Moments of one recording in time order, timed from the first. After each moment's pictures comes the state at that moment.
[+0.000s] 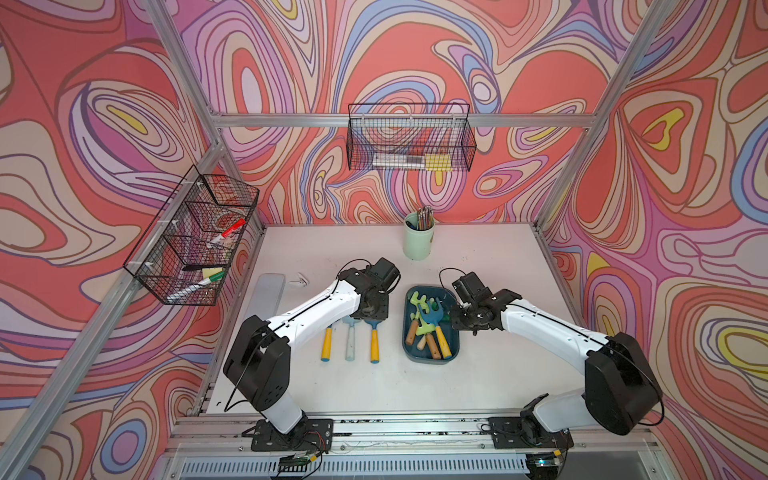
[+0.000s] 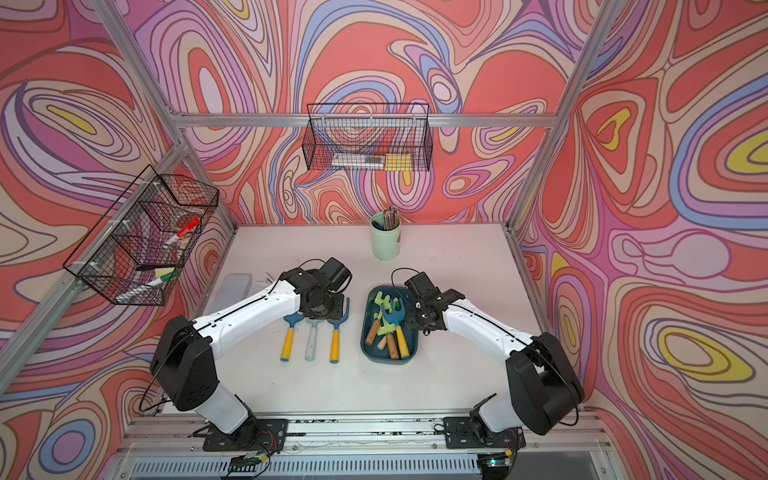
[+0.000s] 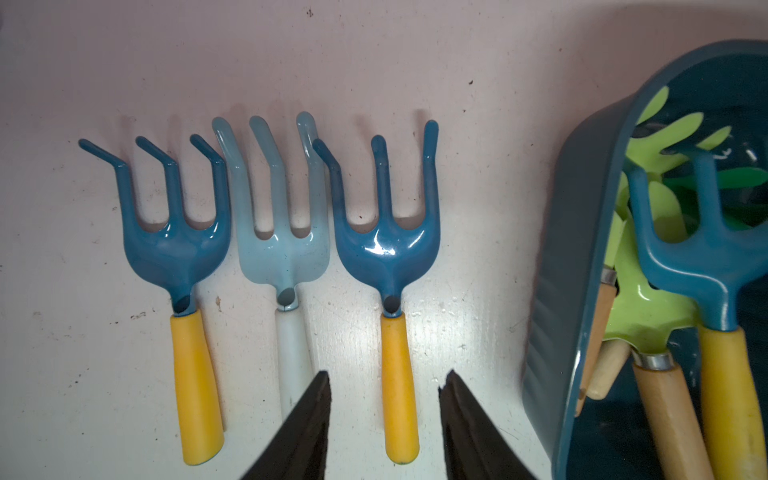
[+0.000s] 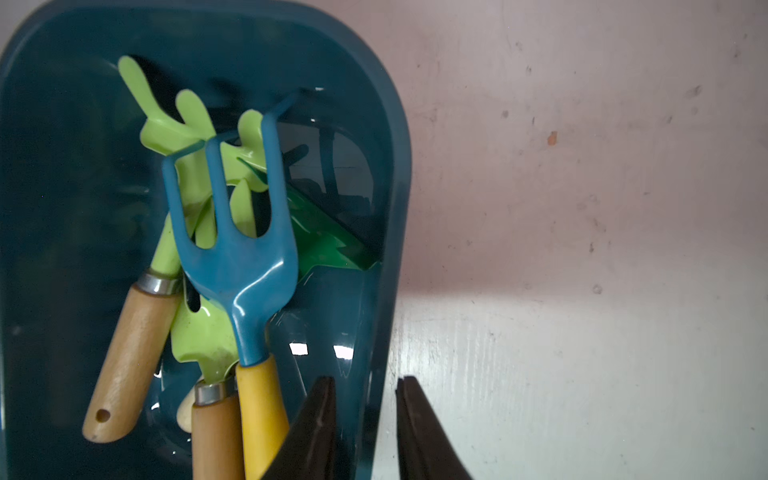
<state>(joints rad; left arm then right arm) -0.67 1.64 1.30 -0.95 -0.17 -0.61 0.51 1.45 0.92 -0.66 0.06 0.49</state>
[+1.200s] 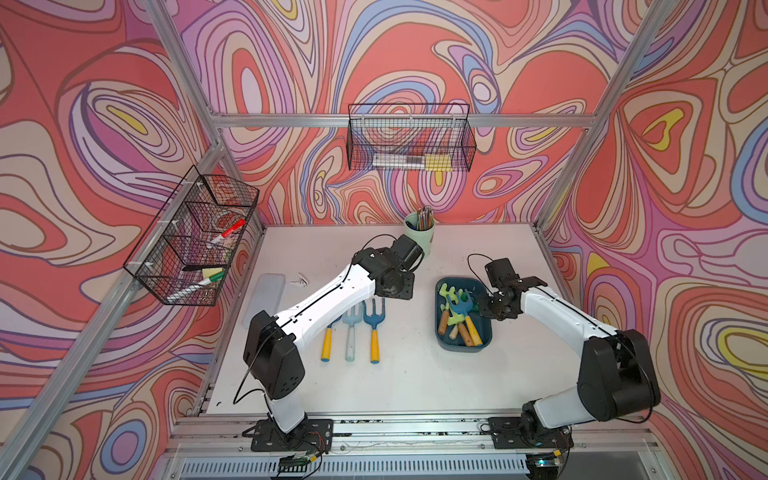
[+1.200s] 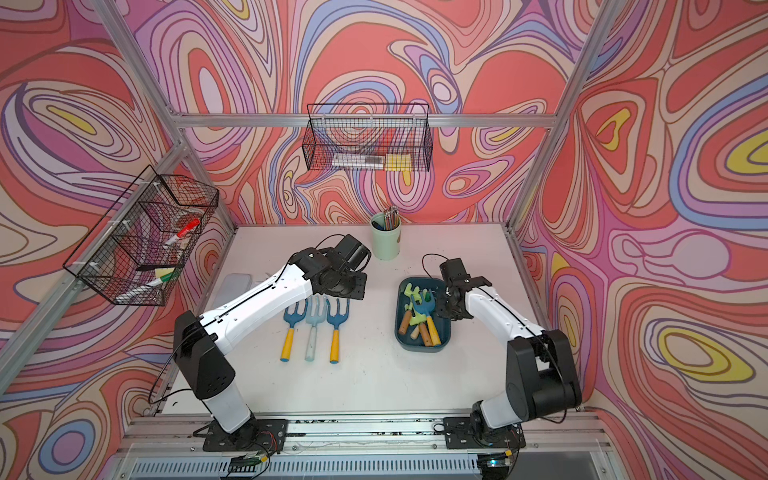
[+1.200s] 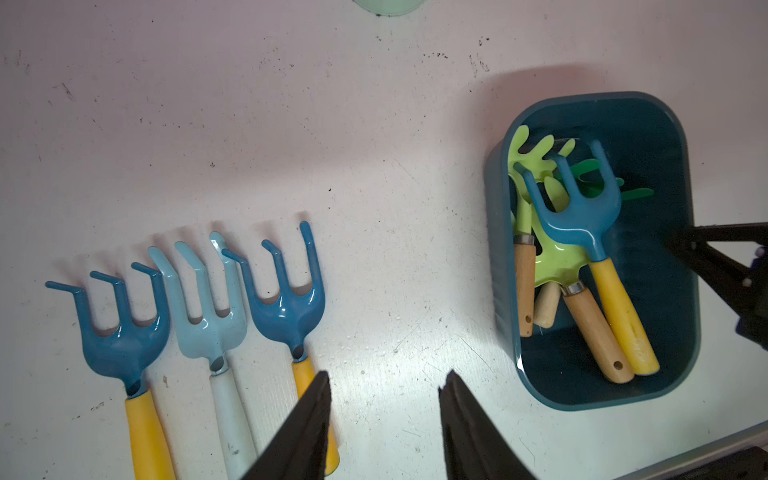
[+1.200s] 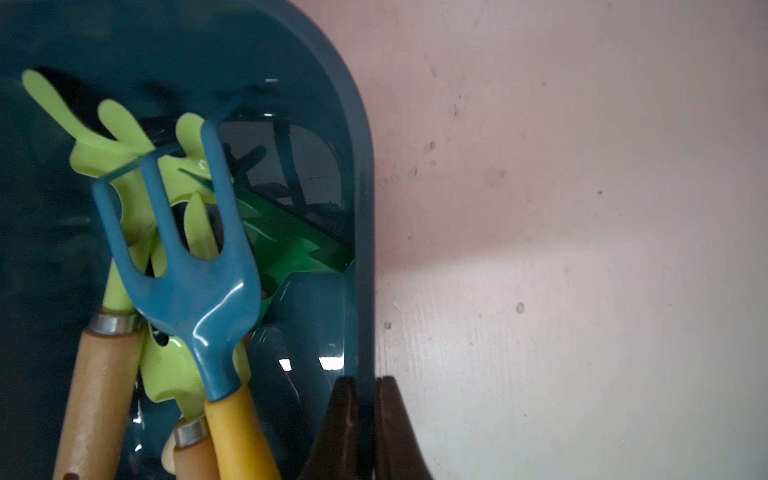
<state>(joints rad) -0.75 1.76 1.68 -1.03 -0.14 -0.55 0.19 1.52 1.01 -0.74 0.10 0.27</state>
